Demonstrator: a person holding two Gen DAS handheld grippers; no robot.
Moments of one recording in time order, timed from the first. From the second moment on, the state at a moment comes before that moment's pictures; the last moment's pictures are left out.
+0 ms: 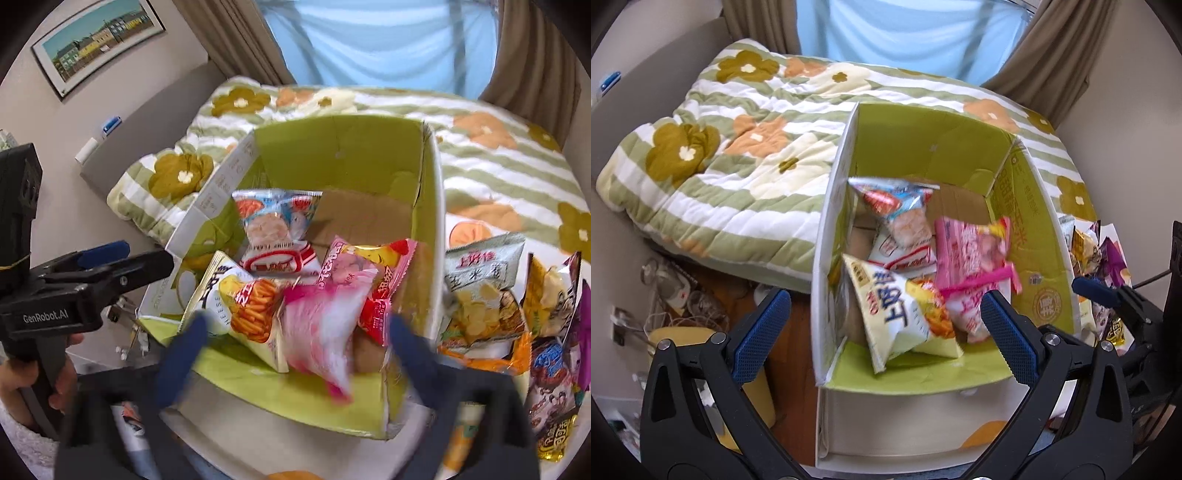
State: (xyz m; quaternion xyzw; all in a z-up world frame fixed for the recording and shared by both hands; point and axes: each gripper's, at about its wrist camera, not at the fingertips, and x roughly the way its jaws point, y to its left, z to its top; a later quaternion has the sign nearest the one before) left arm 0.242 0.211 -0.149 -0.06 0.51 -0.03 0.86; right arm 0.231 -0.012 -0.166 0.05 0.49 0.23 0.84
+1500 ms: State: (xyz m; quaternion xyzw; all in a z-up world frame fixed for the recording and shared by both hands) left arm 0.201 -0.056 -0.104 -0.02 0.45 -0.18 0.88; right arm 0.171 -0.261 -0.090 0.05 0.41 0.09 0.90
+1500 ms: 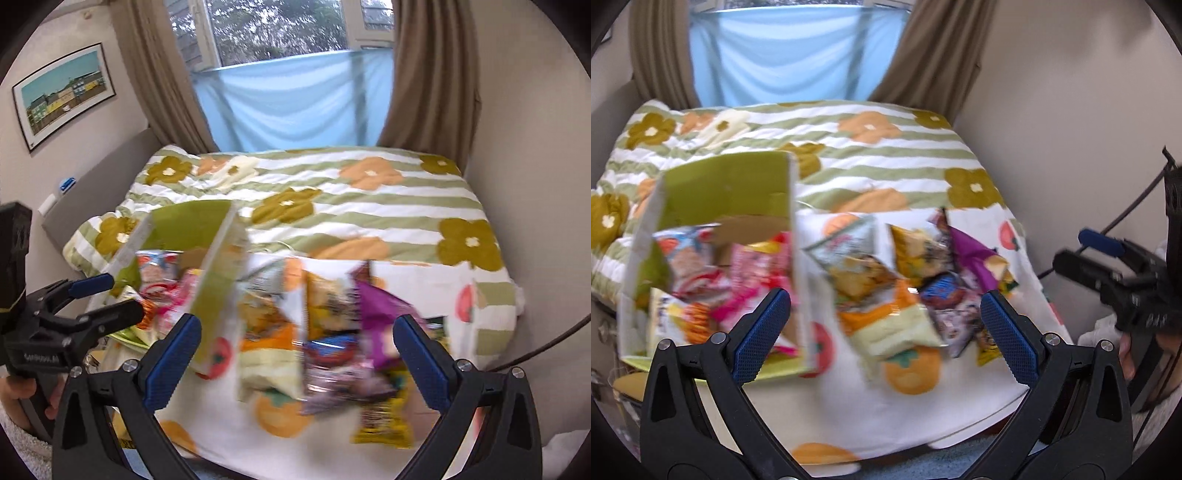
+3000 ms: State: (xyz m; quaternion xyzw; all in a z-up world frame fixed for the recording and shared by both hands) left arm 0.256 -0.246 -0.284 0.27 0.57 -0.31 0.71; right arm 0.299 -0.369 -0.271 0.20 0.59 0.19 0.76
